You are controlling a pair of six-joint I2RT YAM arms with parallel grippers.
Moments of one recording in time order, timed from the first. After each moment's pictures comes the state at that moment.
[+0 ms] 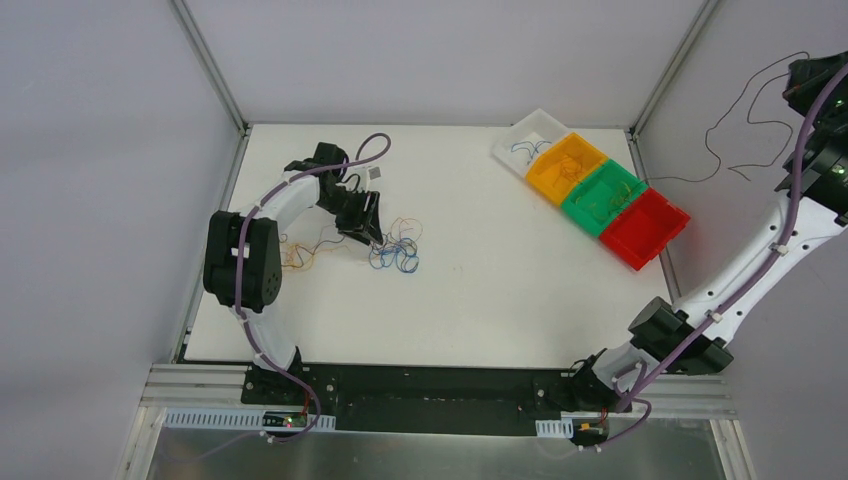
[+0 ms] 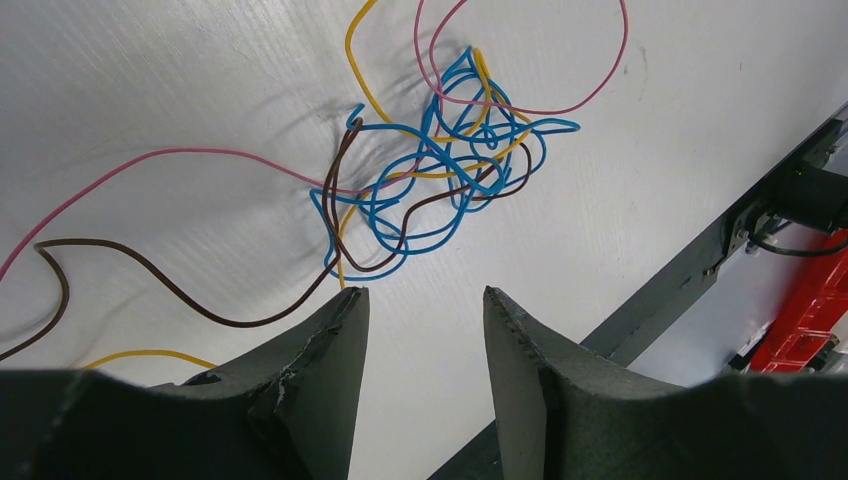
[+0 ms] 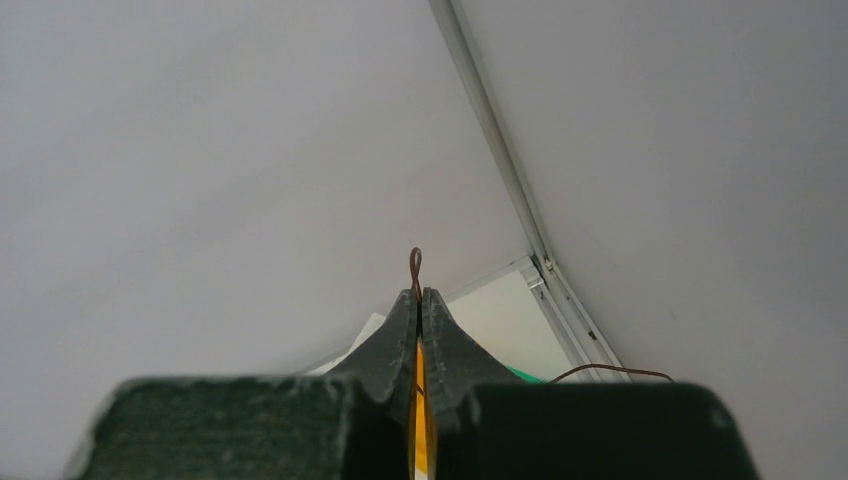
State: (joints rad) left arm -0.20 1.81 1.33 -0.79 0.59 0.02; right arm -0.72 1.52 2.22 -0.70 -0.47 0.40
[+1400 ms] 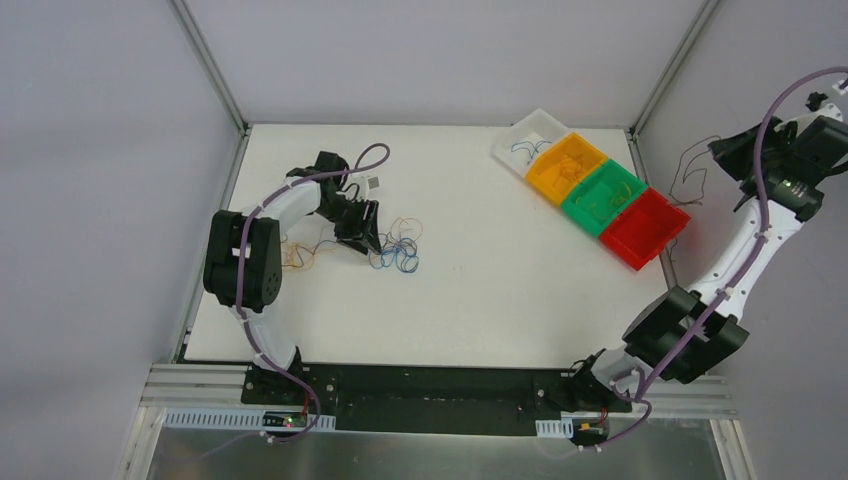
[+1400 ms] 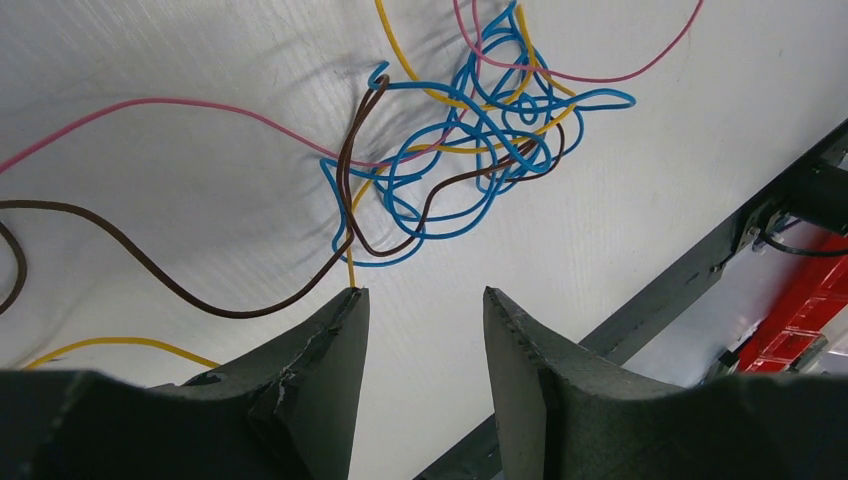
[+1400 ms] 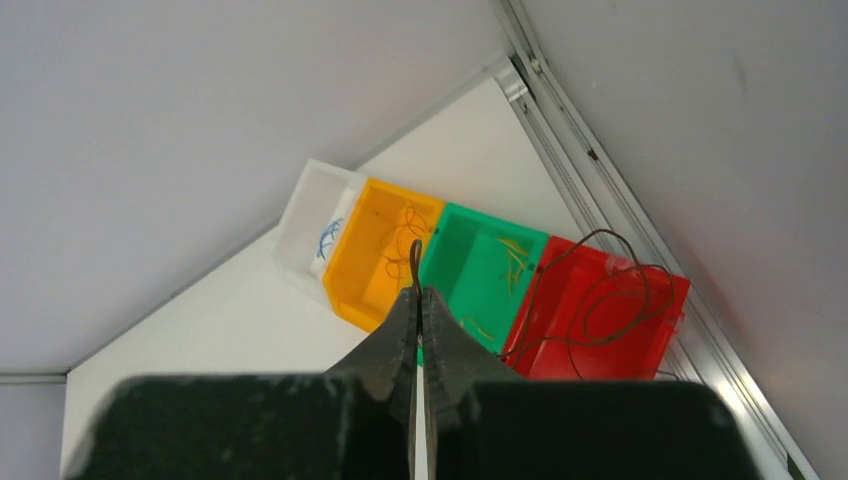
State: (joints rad) left arm -0.20 1.81 1.25 -0.76 0.57 0.00; right arm -0.70 1.49 1.68 -0.55 -0.53 0.34
